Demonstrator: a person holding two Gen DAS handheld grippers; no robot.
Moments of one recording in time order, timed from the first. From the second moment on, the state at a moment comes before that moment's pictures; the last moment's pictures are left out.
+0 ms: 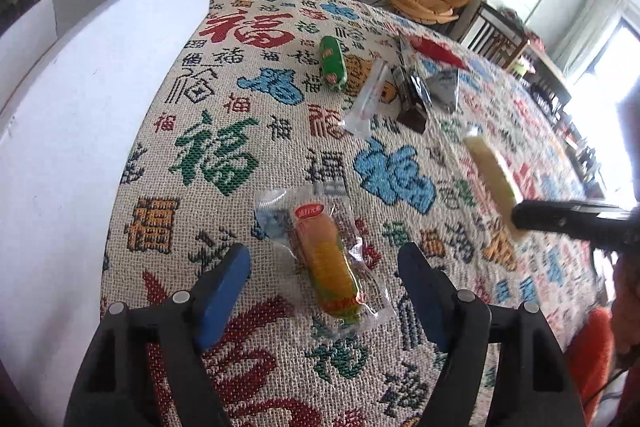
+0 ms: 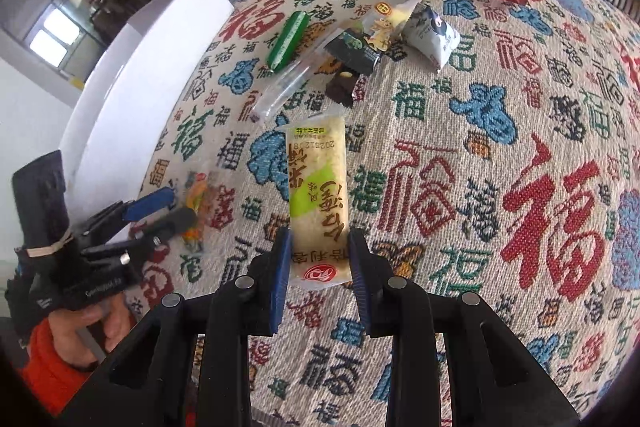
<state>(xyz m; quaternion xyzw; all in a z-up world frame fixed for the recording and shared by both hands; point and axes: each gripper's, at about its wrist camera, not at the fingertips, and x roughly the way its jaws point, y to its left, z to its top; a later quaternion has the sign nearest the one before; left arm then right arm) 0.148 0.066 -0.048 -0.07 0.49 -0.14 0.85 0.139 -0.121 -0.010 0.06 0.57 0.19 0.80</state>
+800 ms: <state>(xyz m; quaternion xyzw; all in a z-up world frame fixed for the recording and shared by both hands) 0.128 0.085 -0.019 -0.15 0.46 -0.18 0.86 0.125 -0.127 0.027 0.13 0.53 0.23 0.80</state>
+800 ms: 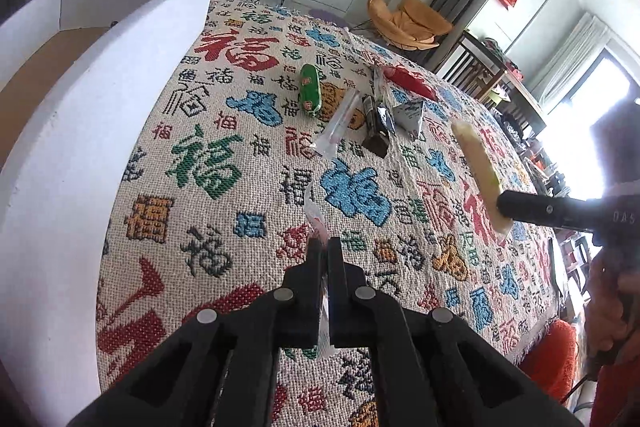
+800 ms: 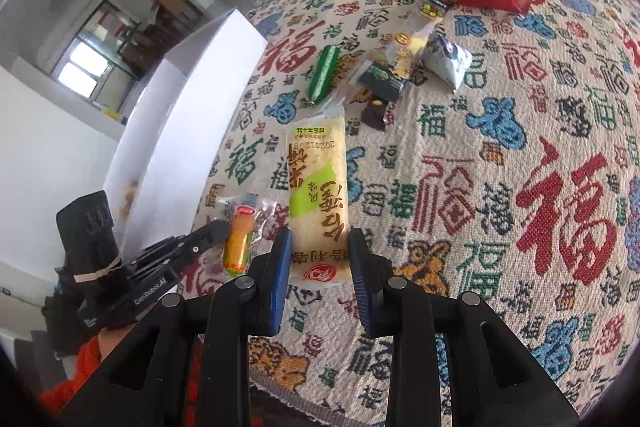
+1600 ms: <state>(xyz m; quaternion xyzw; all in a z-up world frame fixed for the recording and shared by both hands) 0.075 0.298 0.085 -0.10 0.38 0.07 0.92 0.128 0.132 0.107 0.12 0.50 0.44 0.74</state>
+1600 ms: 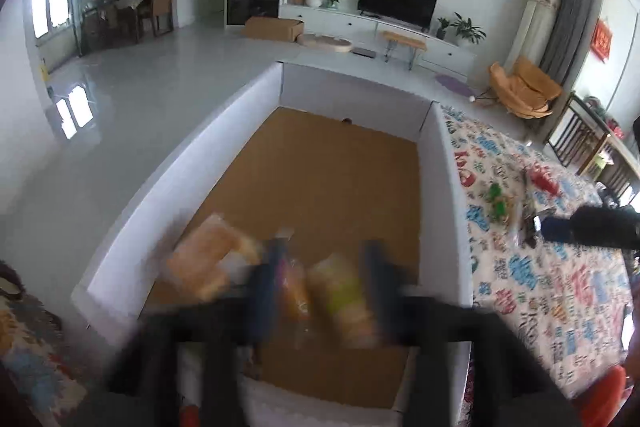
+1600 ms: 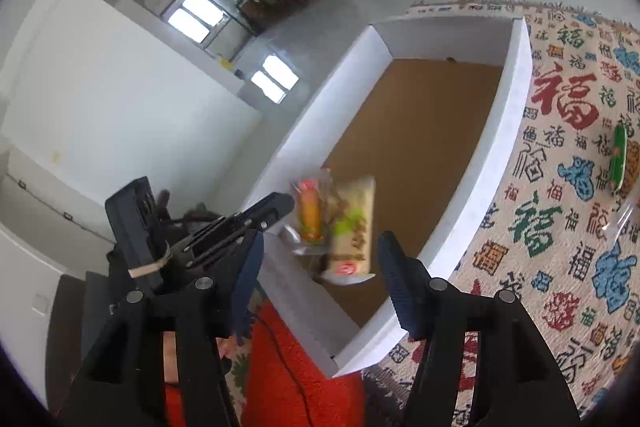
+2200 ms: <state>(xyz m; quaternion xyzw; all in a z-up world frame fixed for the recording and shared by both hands) 0.111 0.031 0.012 -0.05 0.42 -0.17 0.89 0.104 -0.225 -0.046 -0.02 0.44 -0.04 0.90</state>
